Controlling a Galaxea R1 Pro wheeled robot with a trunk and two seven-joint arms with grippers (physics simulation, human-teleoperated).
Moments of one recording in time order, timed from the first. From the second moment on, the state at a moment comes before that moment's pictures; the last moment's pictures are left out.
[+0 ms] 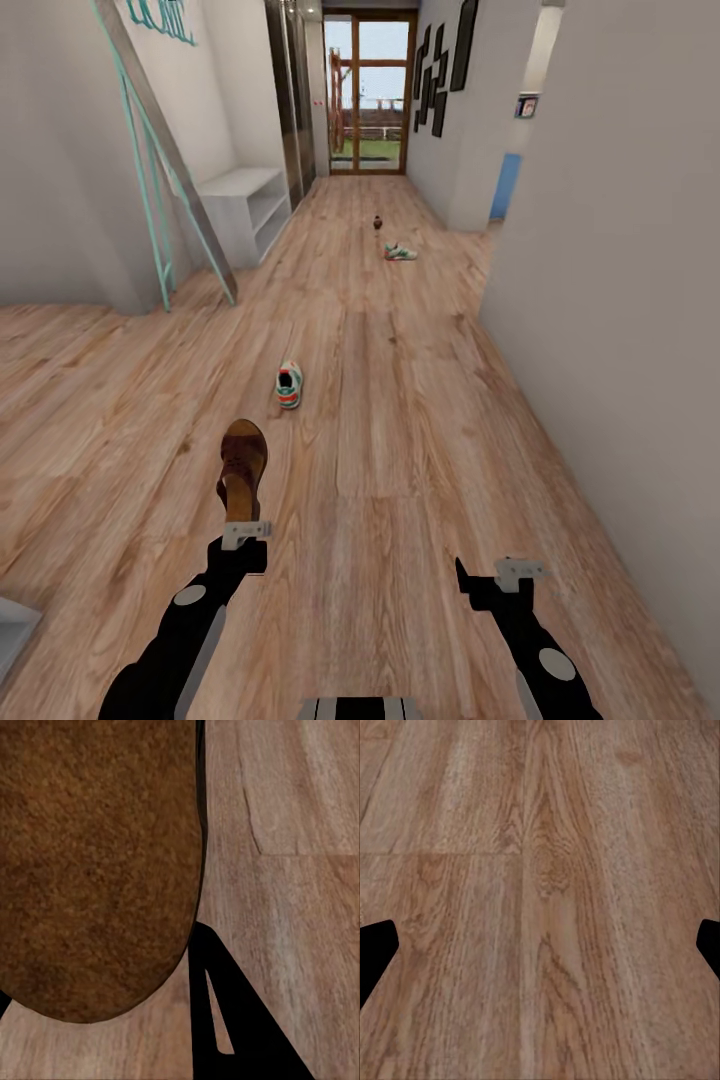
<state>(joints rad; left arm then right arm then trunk) -0.31 -0.03 -0.01 -1.16 0.01 0.28 0.00 -0.15 0.00 0.00 -1.18 0.00 0.04 -0.01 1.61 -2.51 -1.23</state>
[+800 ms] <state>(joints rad) -0.31 -0.03 -0.01 -1.16 0.01 0.28 0.00 -0.16 0.00 0.00 -1.18 0.00 0.04 -0.01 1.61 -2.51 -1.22</state>
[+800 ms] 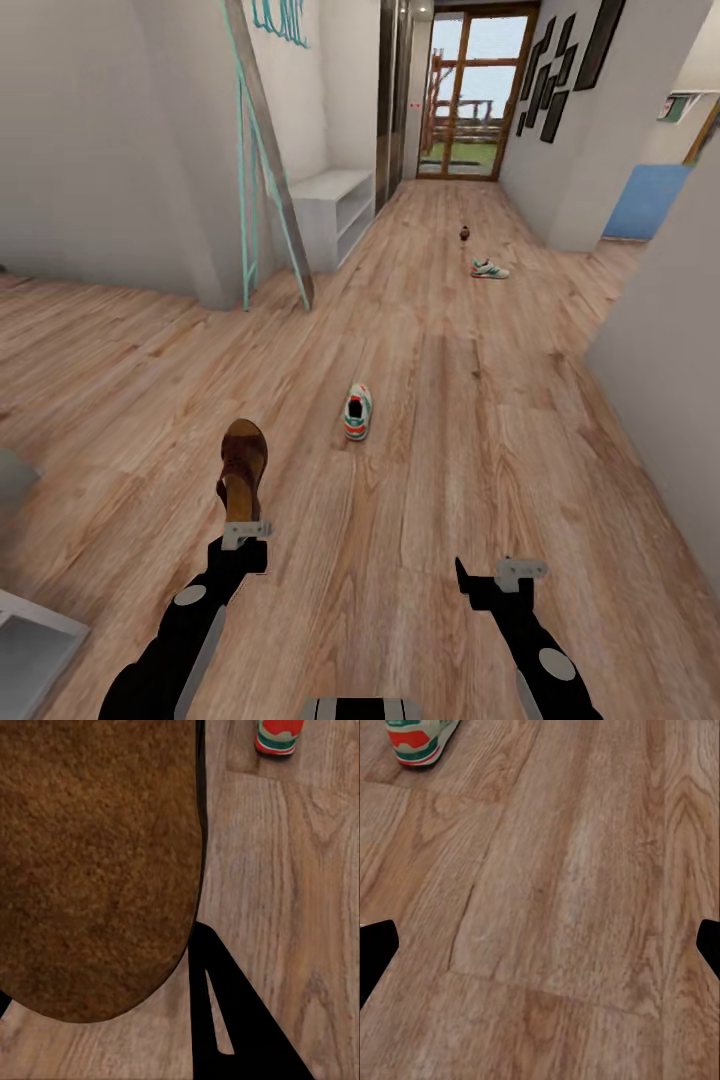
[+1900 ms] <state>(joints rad) -0.31 -0.03 -0.02 -1.16 0.01 0.28 0.00 -0.15 0.00 0.00 -1.18 0.00 0.04 -0.01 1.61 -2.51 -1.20</state>
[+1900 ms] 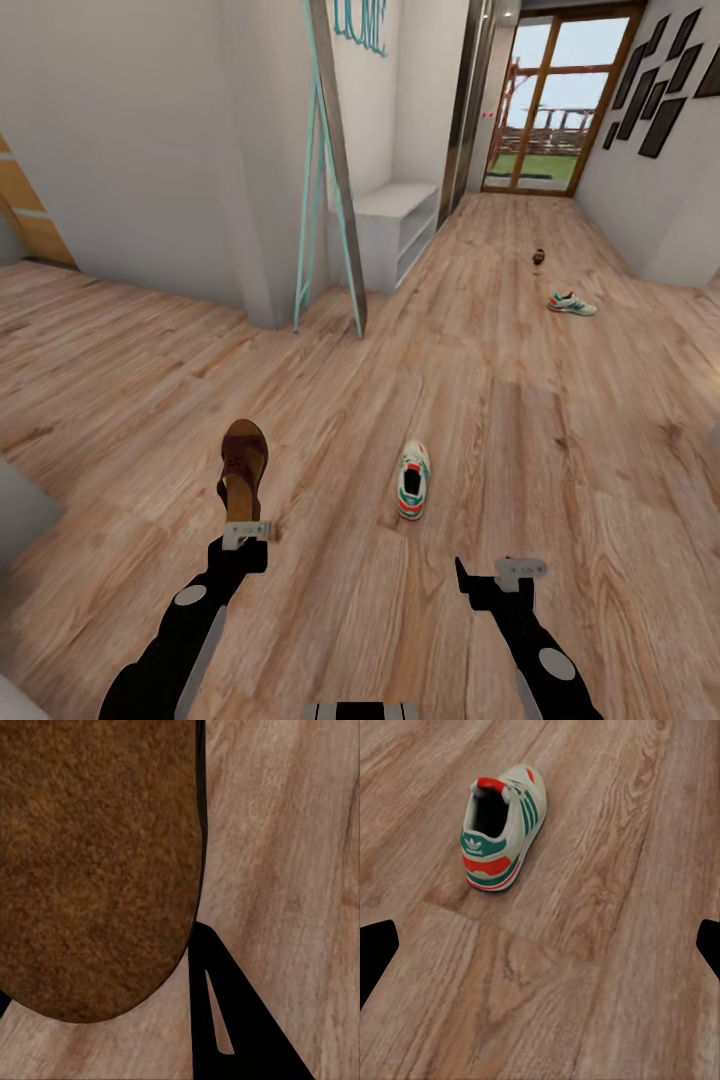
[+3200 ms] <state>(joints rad) -0.31 -0.03 -0.02 -1.16 0.01 0.28 0.00 -0.15 0.00 0.00 -1.18 0.00 0.04 -0.01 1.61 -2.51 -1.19</state>
